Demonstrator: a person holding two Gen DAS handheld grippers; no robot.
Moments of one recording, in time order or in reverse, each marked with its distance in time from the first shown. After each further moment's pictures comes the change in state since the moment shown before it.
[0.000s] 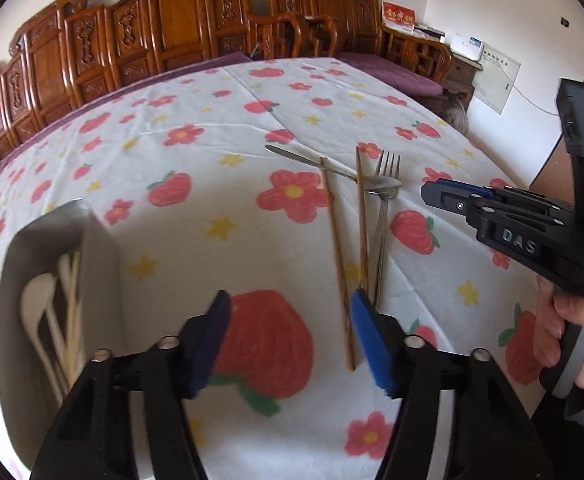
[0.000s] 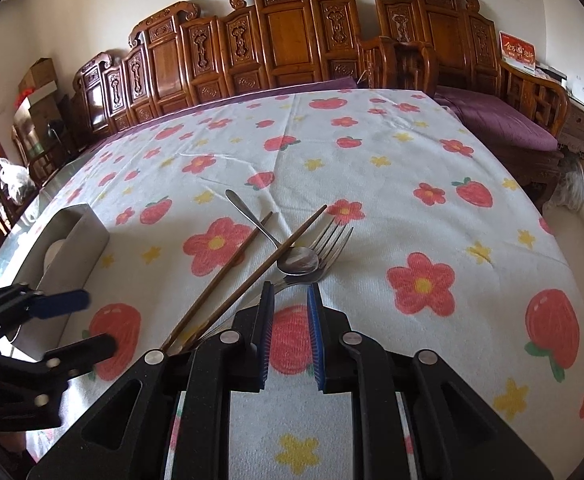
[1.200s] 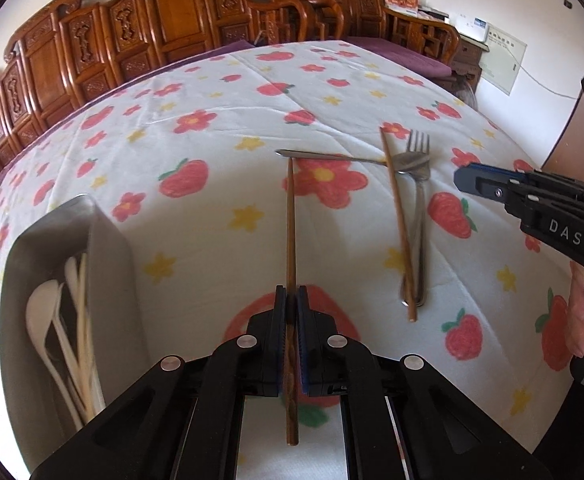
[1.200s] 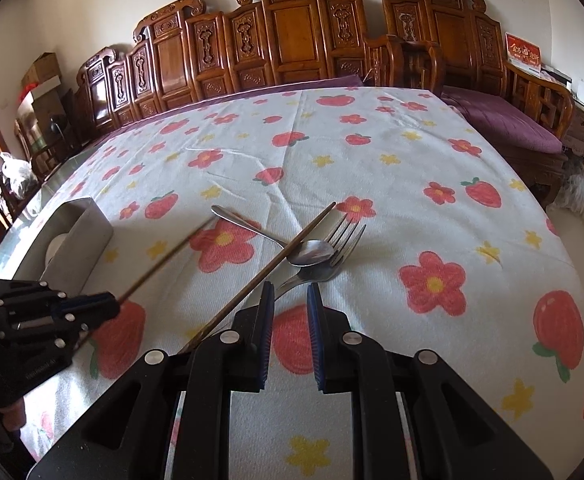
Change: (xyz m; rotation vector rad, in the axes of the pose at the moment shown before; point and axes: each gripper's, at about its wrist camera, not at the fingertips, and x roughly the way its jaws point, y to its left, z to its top) left arm 0.010 0.022 -0.004 0.035 0.031 0.055; right arm 0.005 0.008 -0.001 -0.018 0.015 0.009
